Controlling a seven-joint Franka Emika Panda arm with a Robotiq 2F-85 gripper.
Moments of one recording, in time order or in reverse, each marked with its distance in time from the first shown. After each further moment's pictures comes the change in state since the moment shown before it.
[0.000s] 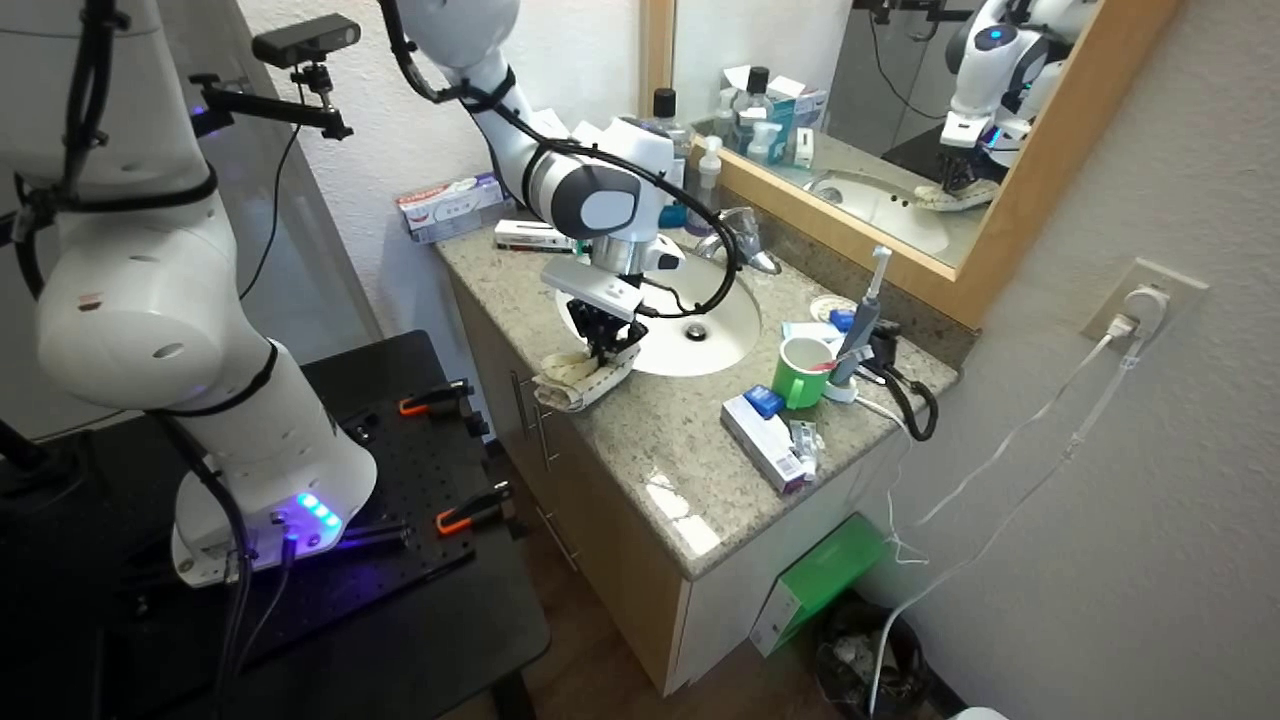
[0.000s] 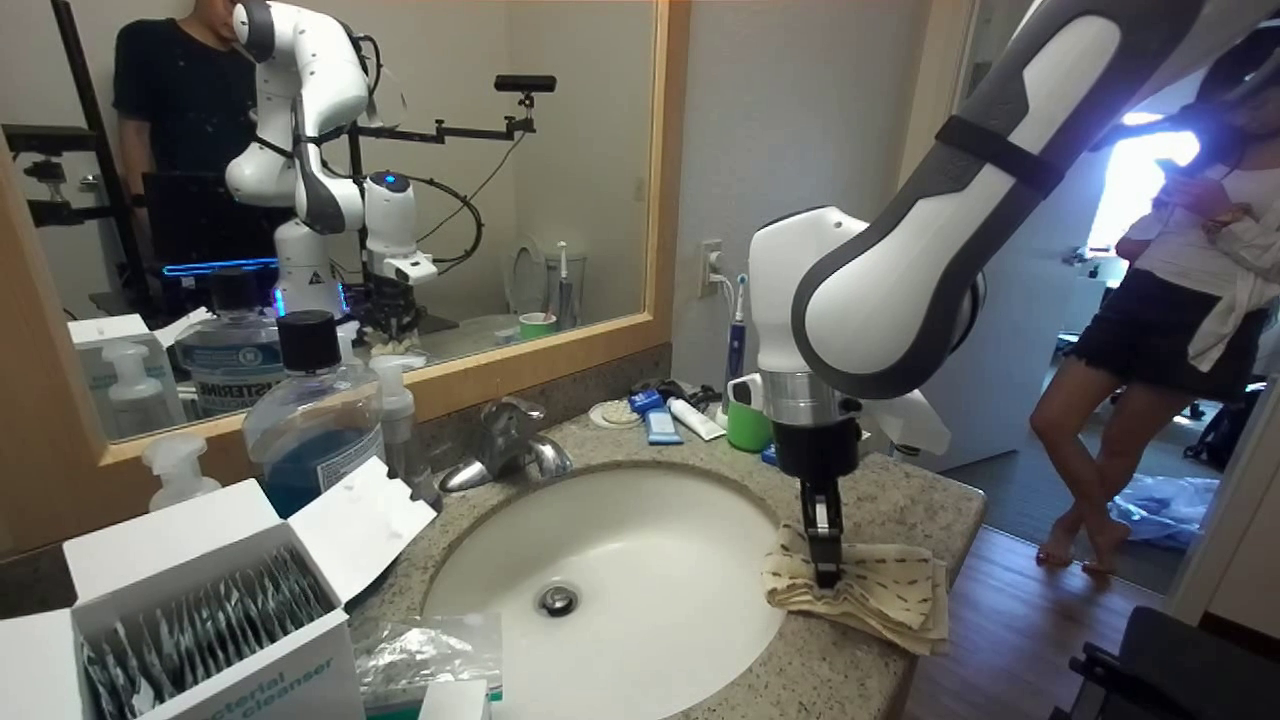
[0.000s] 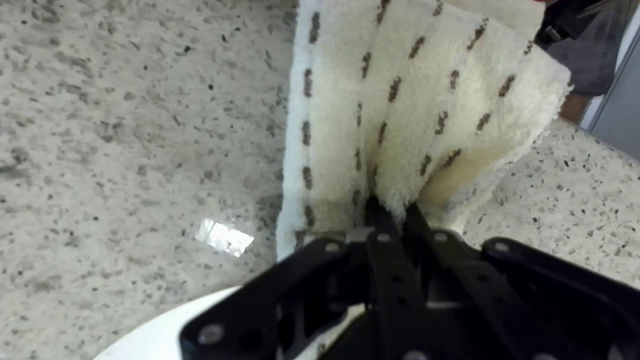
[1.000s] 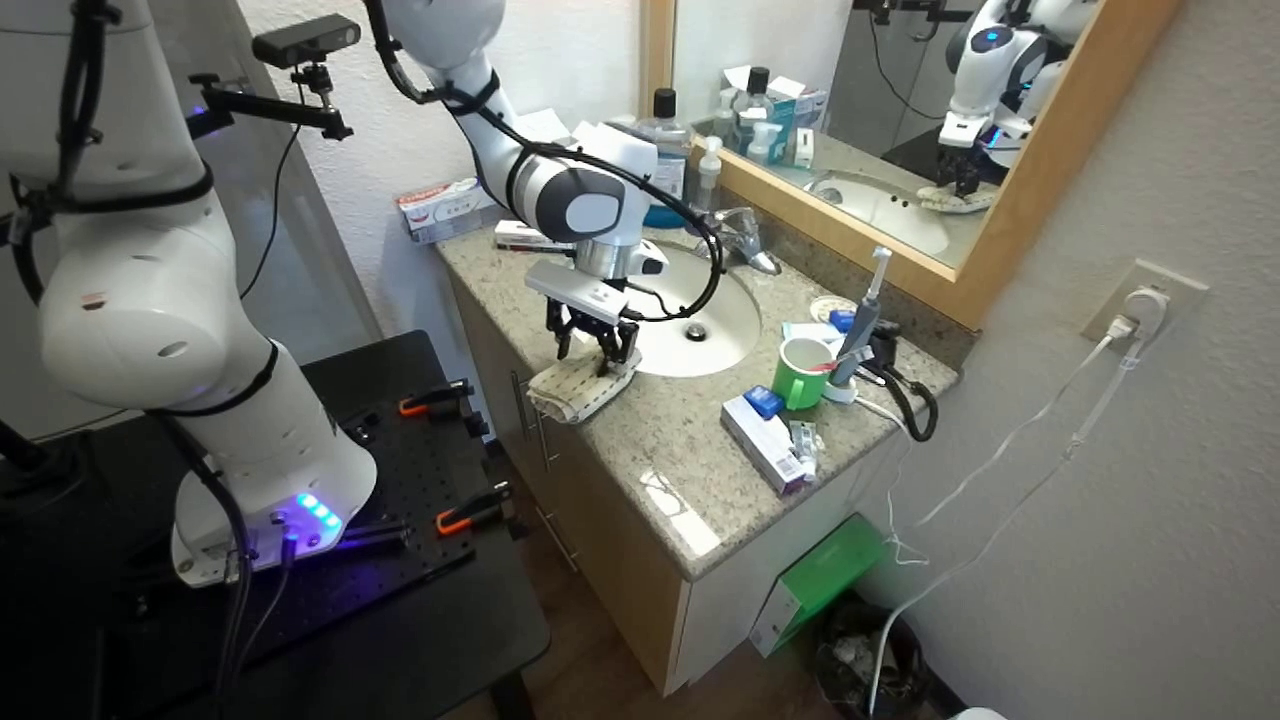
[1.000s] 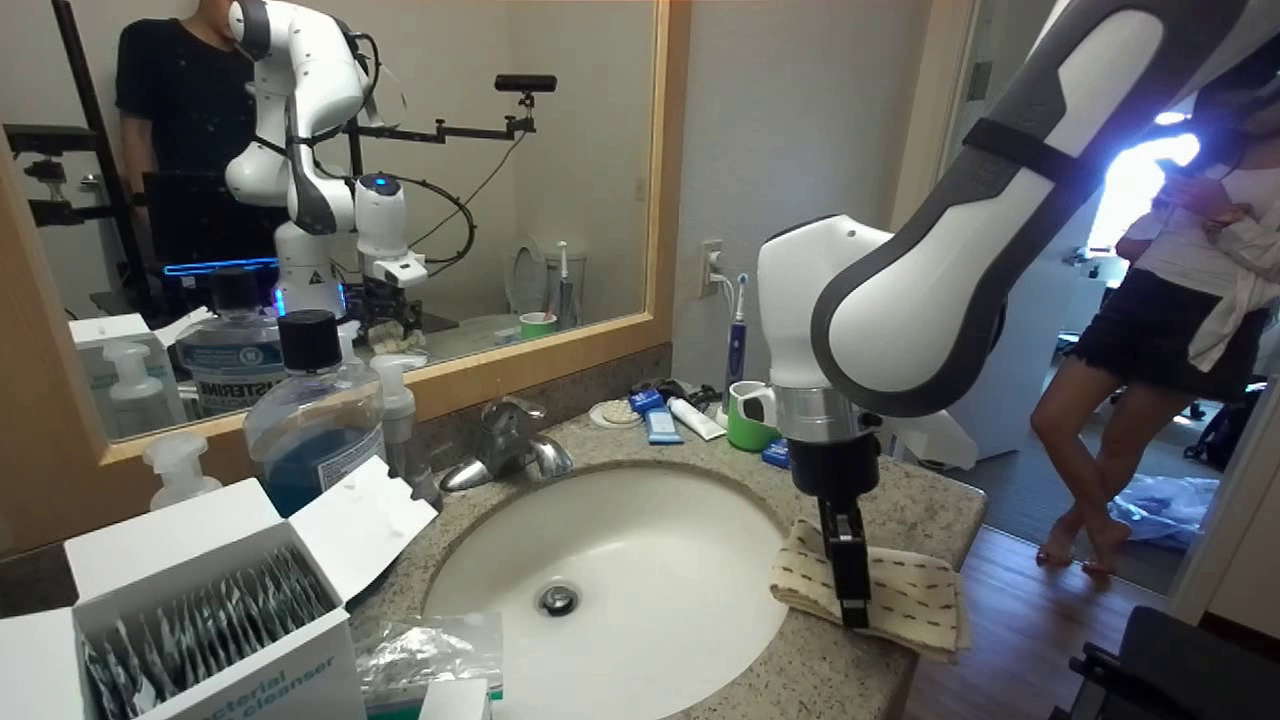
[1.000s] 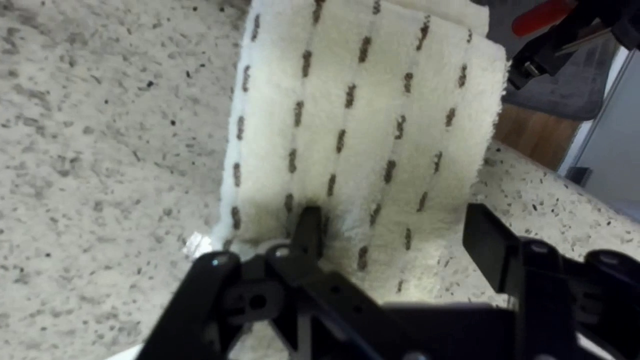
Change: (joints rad) arm 0.020 -0.028 -0.001 -0.057 -0.012 -0.002 0.000
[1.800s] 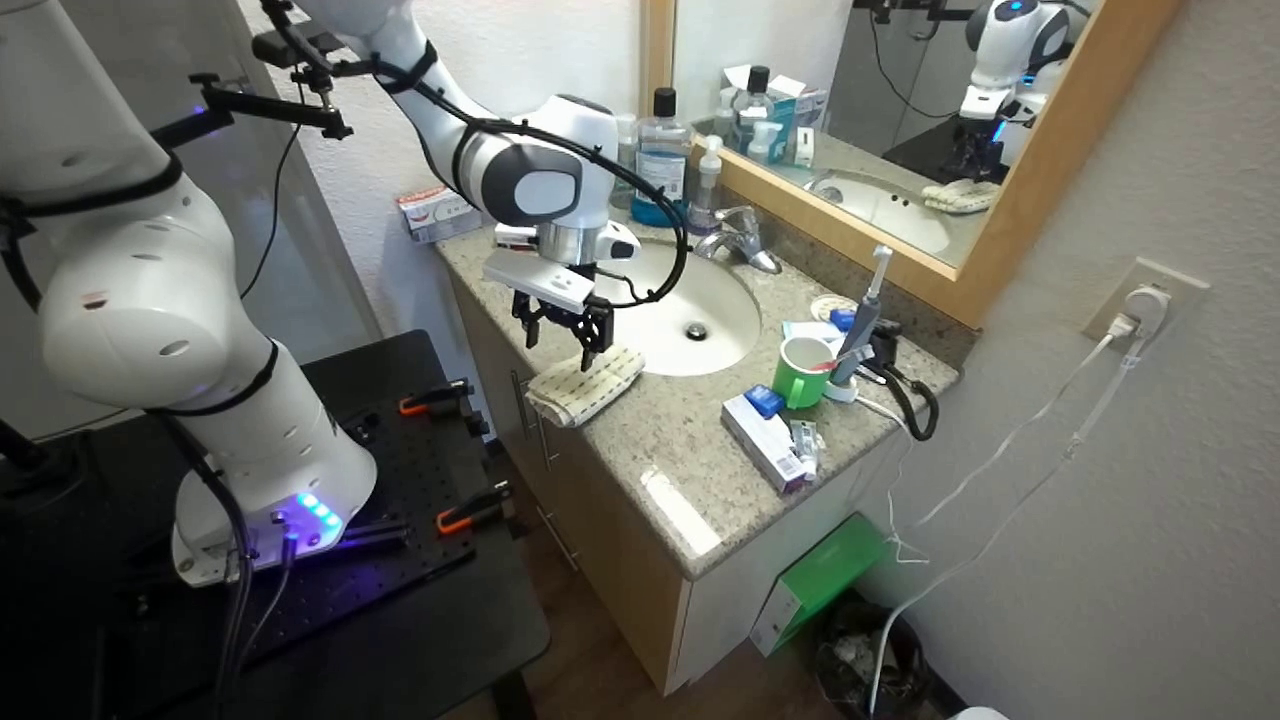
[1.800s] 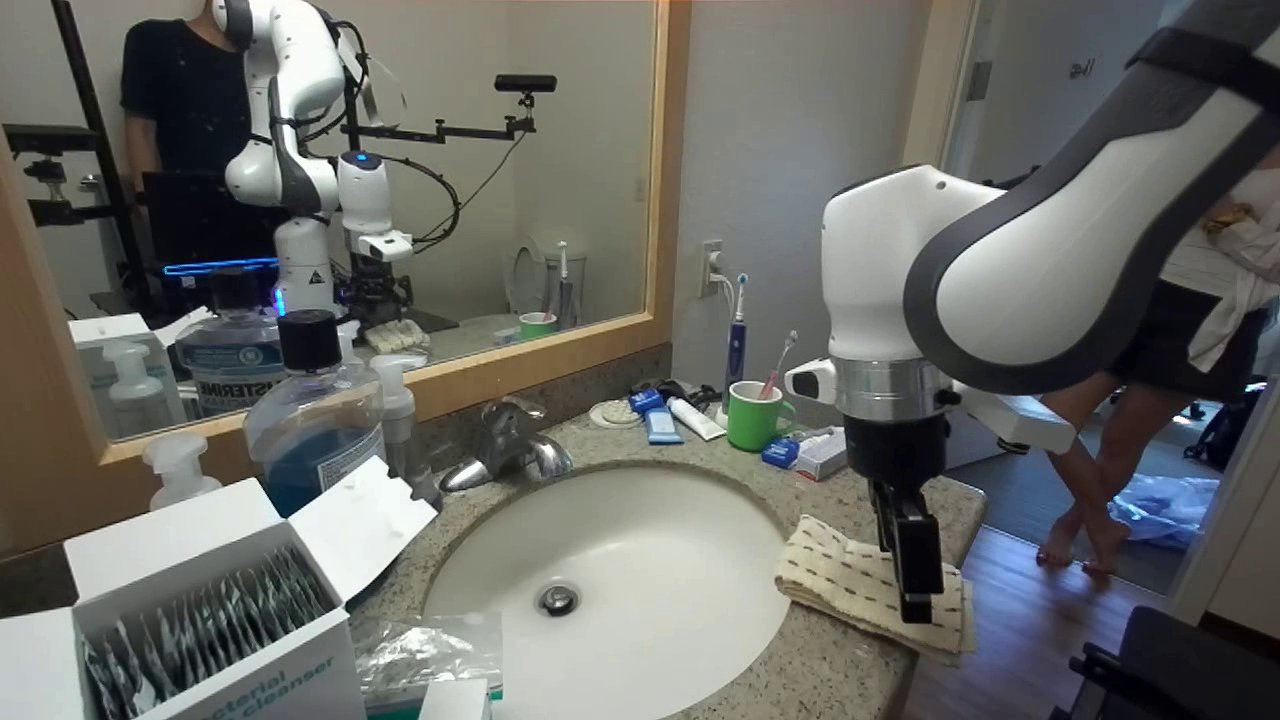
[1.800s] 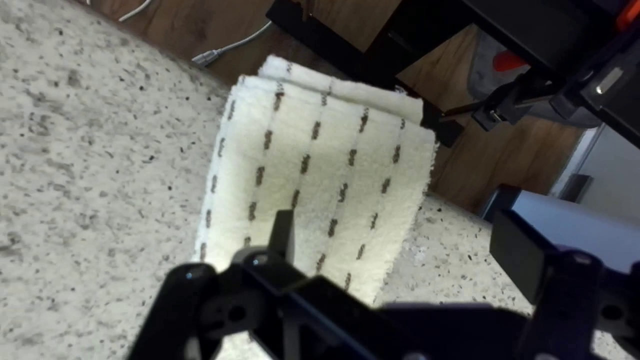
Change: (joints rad) arm 0.010 -0.226 -0.004 -0.176 -0.005 0.000 -0.006
